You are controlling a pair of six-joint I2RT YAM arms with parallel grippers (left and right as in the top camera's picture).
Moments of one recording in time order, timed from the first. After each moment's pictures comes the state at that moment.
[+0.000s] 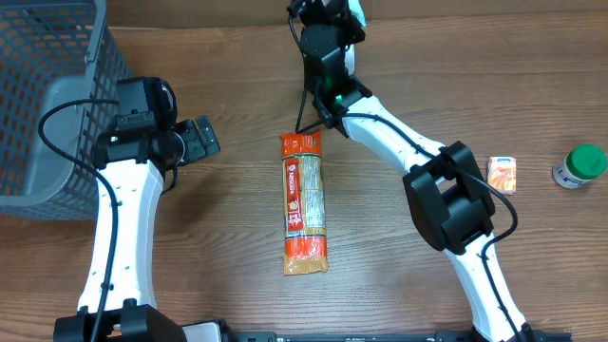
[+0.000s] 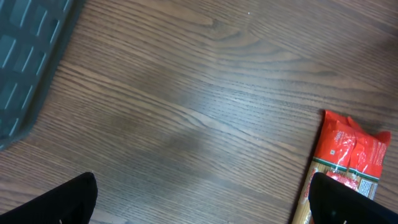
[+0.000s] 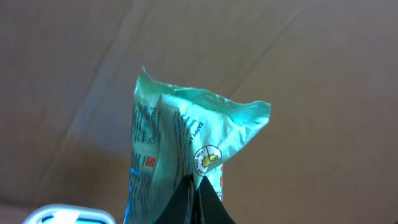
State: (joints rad) left arm 0.15 1.49 1.29 -0.90 -0.03 -0.26; right arm 0.60 2.41 1.98 0.47 0.84 -0.57
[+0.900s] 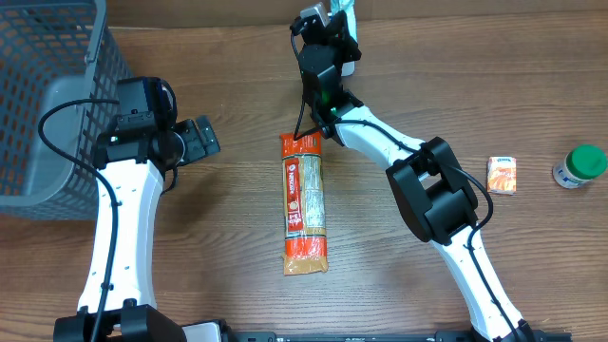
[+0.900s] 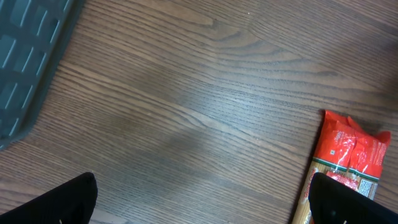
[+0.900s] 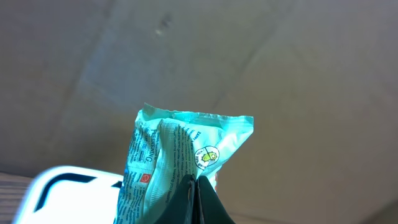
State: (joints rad) left arm 0.15 1.49 1.29 -0.90 -0.03 -0.26; right arm 0.60 2.54 1.98 0.54 0.92 -0.54
